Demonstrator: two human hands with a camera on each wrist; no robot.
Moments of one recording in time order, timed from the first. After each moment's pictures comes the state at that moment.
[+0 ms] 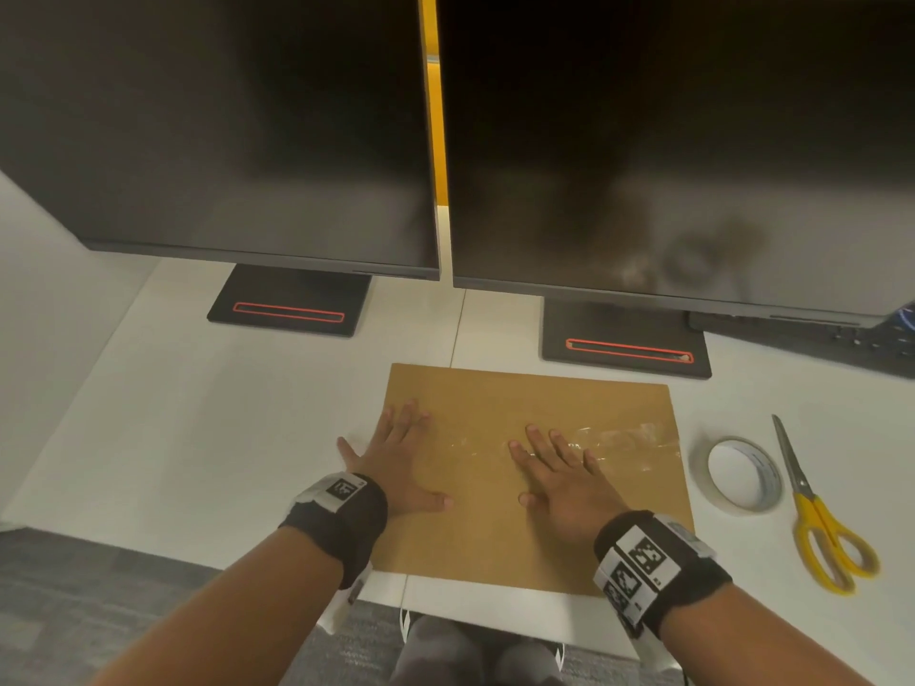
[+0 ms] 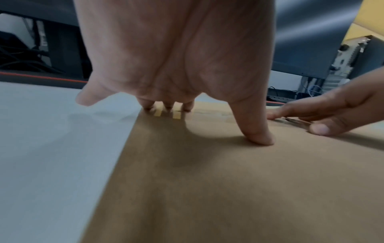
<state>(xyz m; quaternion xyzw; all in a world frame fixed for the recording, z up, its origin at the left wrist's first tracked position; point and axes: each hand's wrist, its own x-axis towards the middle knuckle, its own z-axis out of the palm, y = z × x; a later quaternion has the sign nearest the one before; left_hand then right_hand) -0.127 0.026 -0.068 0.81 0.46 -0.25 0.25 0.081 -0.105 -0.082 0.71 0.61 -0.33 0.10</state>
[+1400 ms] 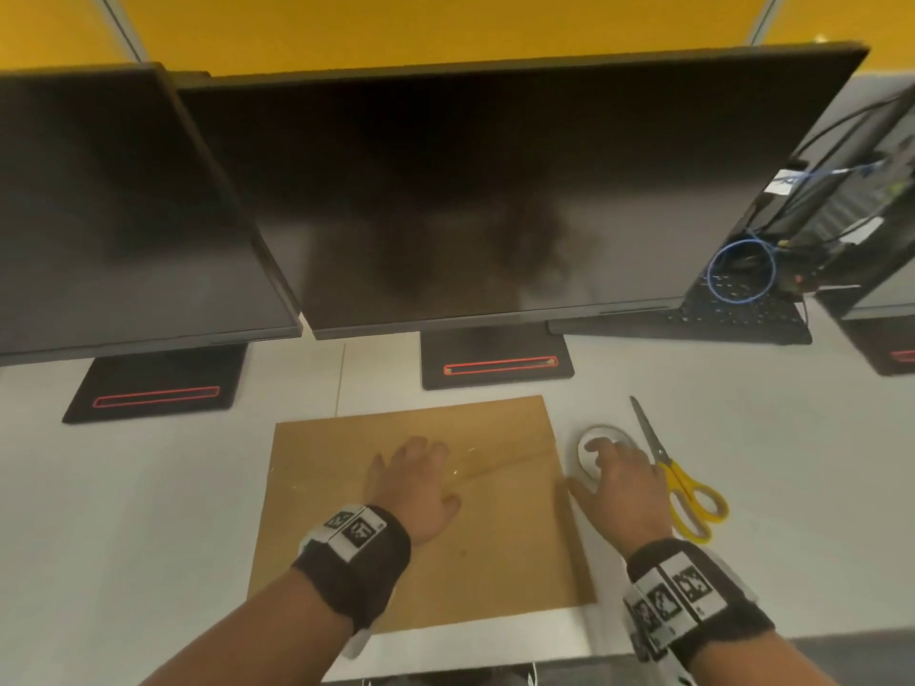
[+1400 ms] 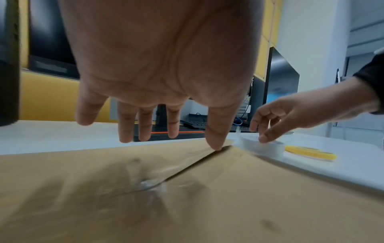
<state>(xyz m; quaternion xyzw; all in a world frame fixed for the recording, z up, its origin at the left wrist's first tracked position) 0.006 -0.037 -0.041 0.91 0.35 -0.15 0.18 0.191 -0.207 -0.061 0.92 0.36 -0.07 -0.09</state>
